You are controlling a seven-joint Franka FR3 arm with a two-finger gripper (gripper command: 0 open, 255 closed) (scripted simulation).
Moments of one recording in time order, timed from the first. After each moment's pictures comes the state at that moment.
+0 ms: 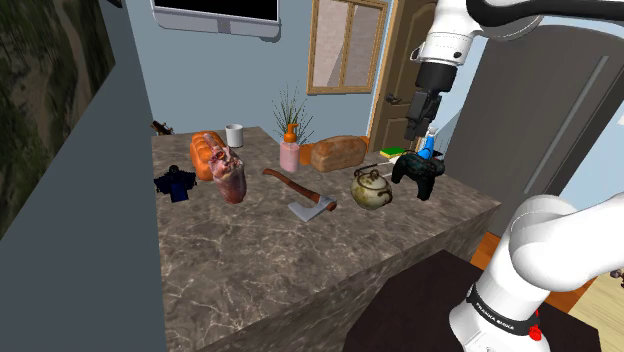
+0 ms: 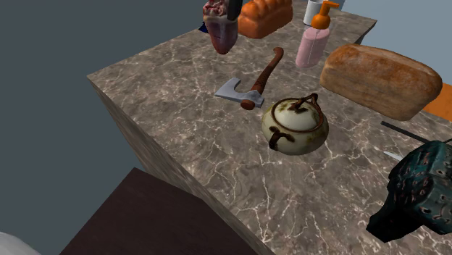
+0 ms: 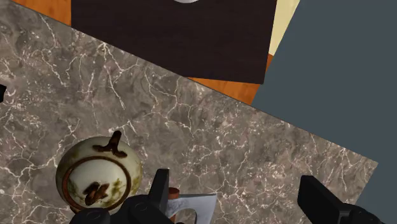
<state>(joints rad) 0.01 -0.80 -0.07 -2.32 0.10 1.52 -0.08</state>
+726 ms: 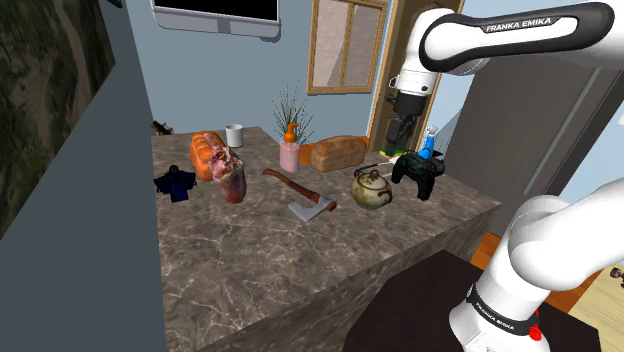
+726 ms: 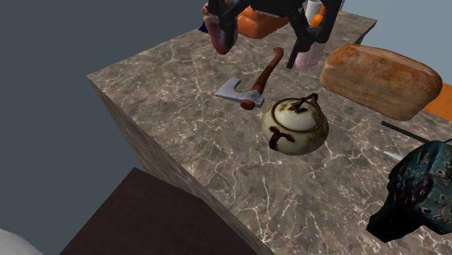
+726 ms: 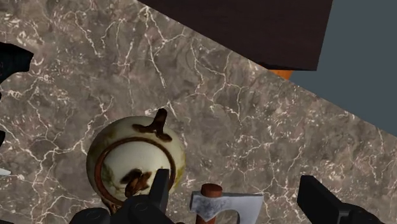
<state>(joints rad) -0.01 -0.61 -0.16 -2.39 0.01 1.76 -0.22</state>
